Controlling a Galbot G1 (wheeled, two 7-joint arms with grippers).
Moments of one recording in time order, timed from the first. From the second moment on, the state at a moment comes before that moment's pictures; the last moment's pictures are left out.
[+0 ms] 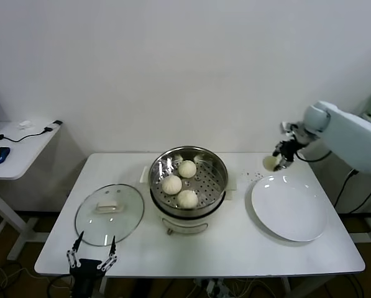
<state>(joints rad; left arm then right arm) 1.83 -1.55 -0.67 -2.08 0.25 -0.13 0.00 0.53 0.92 -1.31 0.80 0.43 -0.13 -1.15</state>
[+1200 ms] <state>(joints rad) 1.80 -1.52 -0.68 -2.04 0.21 -0.15 0.01 0.75 1.32 -1.79 1.08 0.95 -0.37 -0.92</state>
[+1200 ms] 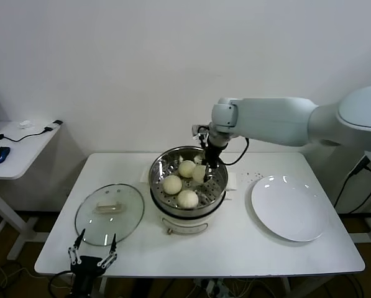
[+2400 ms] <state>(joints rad) 1.81 -1.50 -0.68 -2.03 0.21 -0.16 0.01 0.76 1.27 -1.78 1.08 0.97 -0.37 -0.93</state>
